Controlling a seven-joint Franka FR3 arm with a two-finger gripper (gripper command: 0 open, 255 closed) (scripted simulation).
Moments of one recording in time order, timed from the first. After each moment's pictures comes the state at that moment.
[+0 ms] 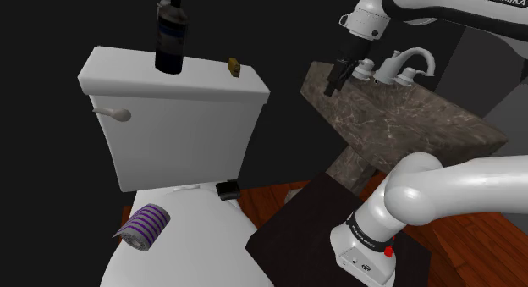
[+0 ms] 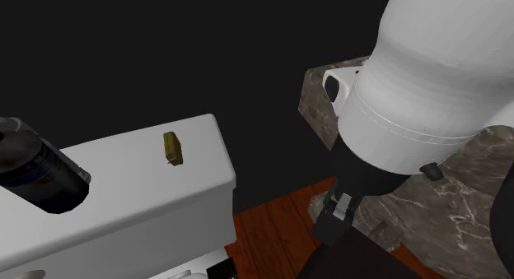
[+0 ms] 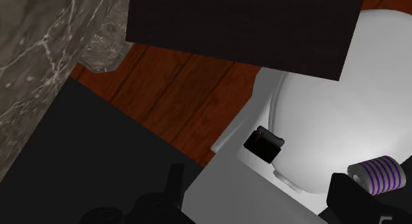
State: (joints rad) arm -0.02 -0.77 -0.07 -2.37 -0.05 1.61 -0.17
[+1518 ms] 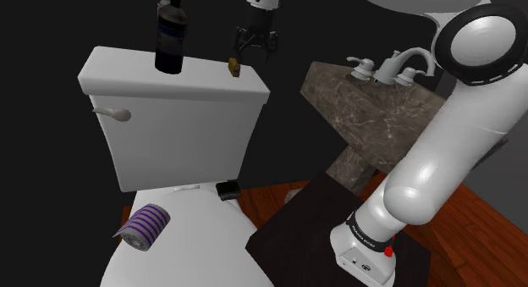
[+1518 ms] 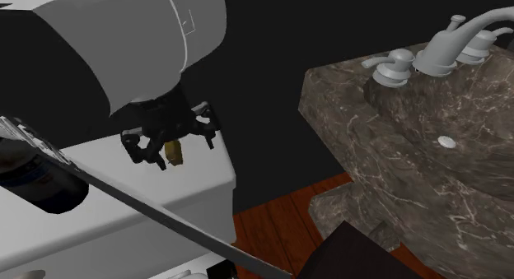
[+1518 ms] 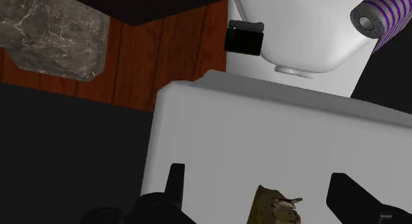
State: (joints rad) arm -0.03 0.09 0.14 -1.61 -0.04 1.64 0.46
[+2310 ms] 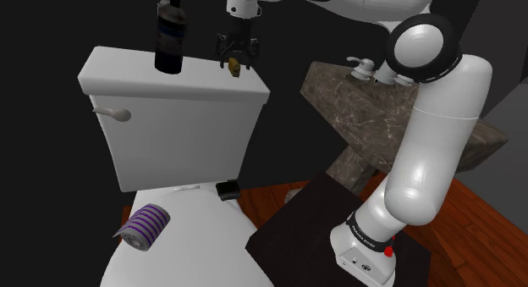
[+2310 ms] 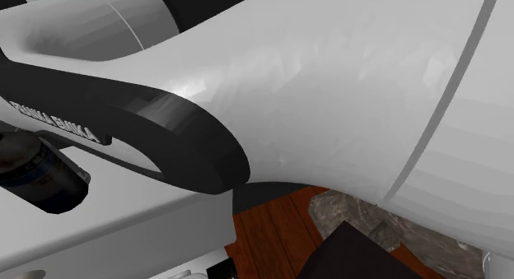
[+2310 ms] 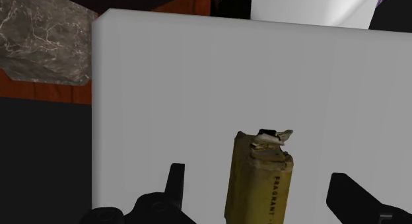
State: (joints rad) arm -0.01 0.33 0.13 -1.38 -0.07 1.64 0.59
